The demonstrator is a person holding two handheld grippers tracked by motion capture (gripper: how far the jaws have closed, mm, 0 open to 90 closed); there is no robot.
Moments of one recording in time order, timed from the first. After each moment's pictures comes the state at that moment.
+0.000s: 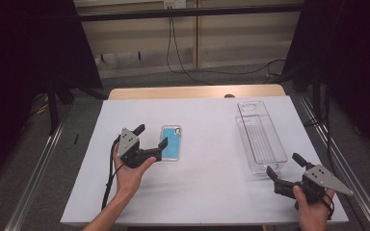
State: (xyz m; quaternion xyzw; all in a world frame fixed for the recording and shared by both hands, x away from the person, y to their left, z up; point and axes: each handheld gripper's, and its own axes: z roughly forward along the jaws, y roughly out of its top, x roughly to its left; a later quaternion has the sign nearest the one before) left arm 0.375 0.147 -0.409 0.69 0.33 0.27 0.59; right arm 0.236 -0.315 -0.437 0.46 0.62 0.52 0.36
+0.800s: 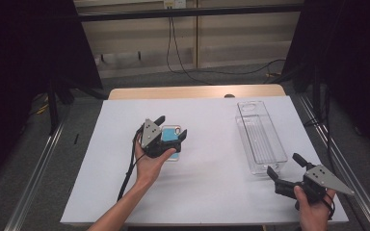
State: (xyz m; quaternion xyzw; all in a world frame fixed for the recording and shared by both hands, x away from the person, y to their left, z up) left arm 0.398 0.095 -0.411 0.70 0.29 0.26 0.59; right arm 0.235 -0.317 -0.437 0.46 0.62 0.52 0.36
